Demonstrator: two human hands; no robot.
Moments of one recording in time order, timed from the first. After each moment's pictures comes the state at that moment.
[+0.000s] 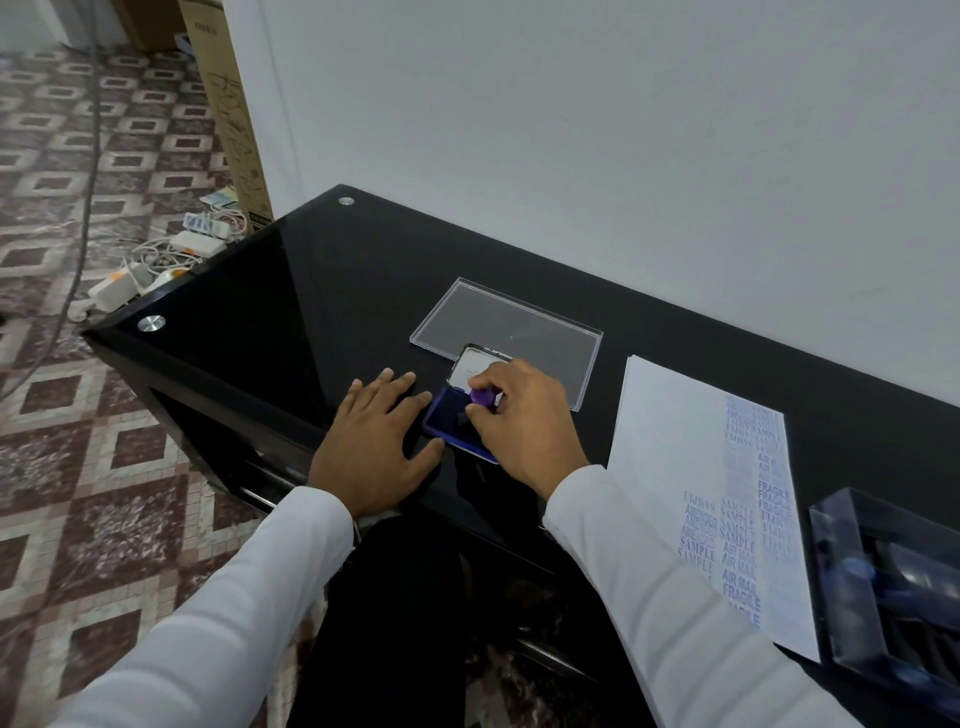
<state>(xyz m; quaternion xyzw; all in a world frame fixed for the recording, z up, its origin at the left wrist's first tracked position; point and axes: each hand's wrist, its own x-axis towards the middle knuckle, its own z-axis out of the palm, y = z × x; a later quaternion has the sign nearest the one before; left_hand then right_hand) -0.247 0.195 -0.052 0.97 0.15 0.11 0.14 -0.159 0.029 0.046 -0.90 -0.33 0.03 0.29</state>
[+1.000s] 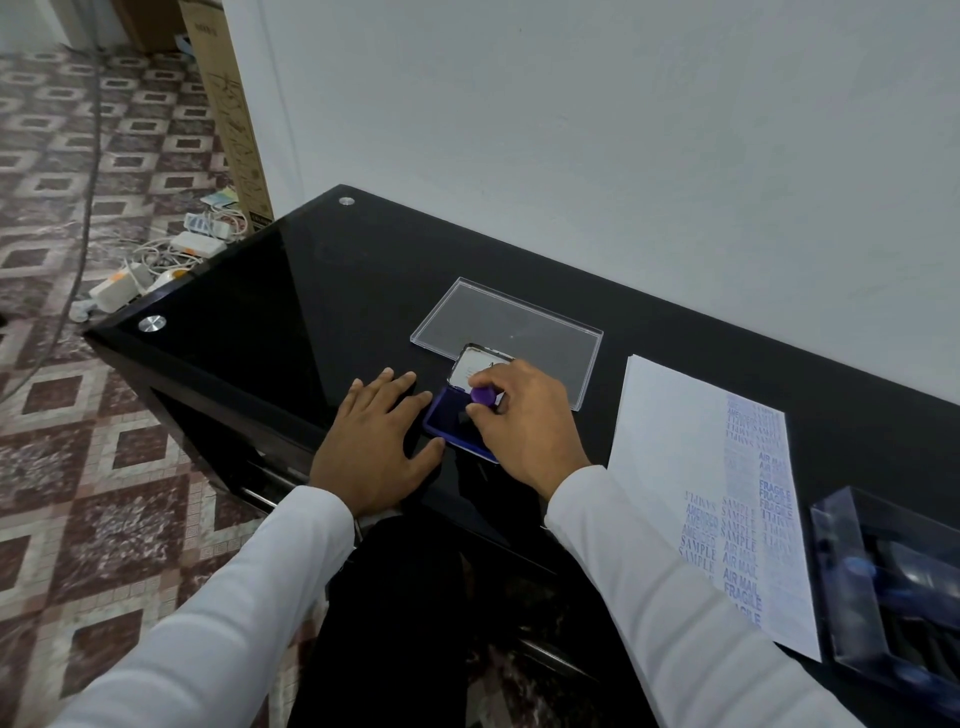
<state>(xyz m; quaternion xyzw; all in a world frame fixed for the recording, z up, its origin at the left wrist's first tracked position) -0.248 0.195 -0.052 0.97 0.15 0.12 0.13 -0.151 0.029 0.035 -0.89 -0.33 0.03 0.30</state>
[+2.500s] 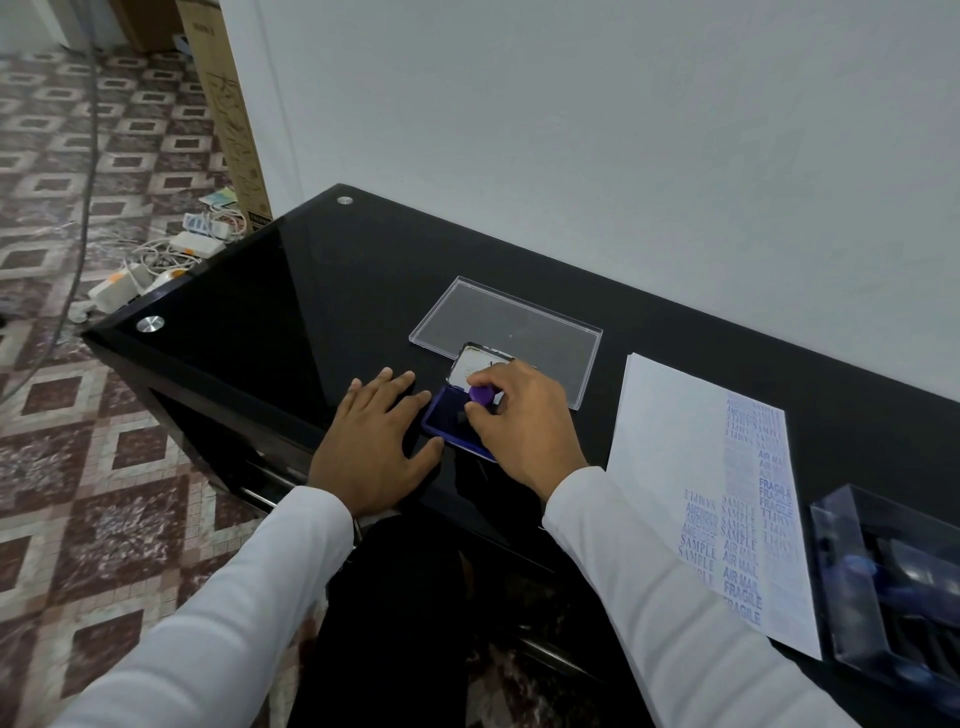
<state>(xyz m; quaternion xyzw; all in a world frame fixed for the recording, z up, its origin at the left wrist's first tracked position) -0.247 0.193 -0.050 0.97 0.15 0.11 0.14 -0.153 0.028 0.033 -0.89 -0.33 0.02 0.32</state>
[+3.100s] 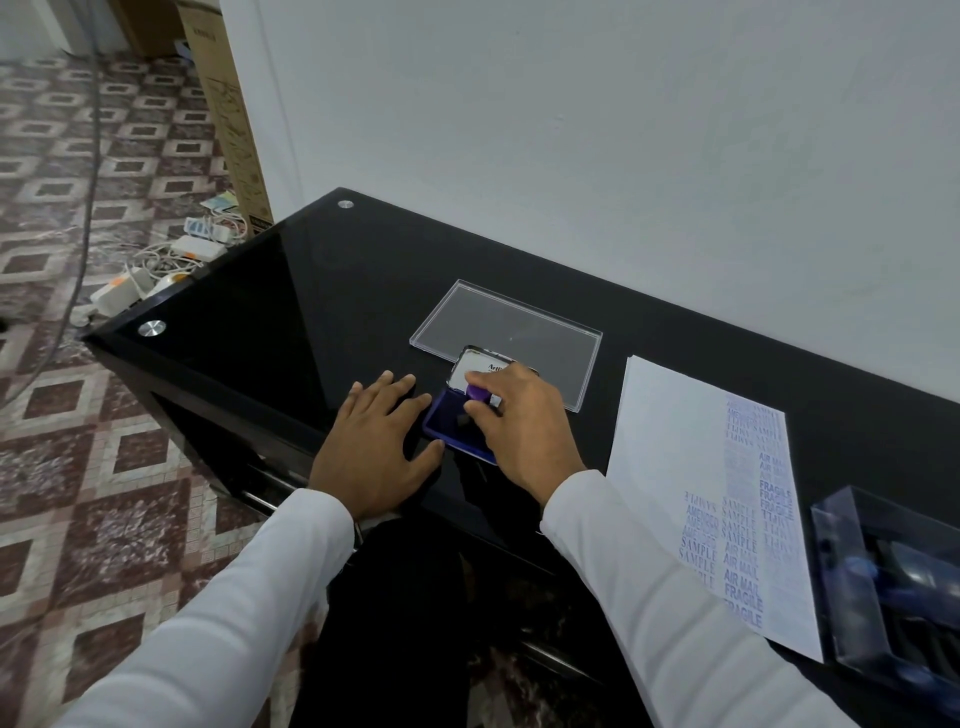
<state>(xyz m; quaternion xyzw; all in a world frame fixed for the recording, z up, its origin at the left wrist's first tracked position) -0.247 0.193 -0.048 0.97 0.16 0.11 0.15 -0.152 0.028 0.035 -0.90 -0.35 0.02 0.28</state>
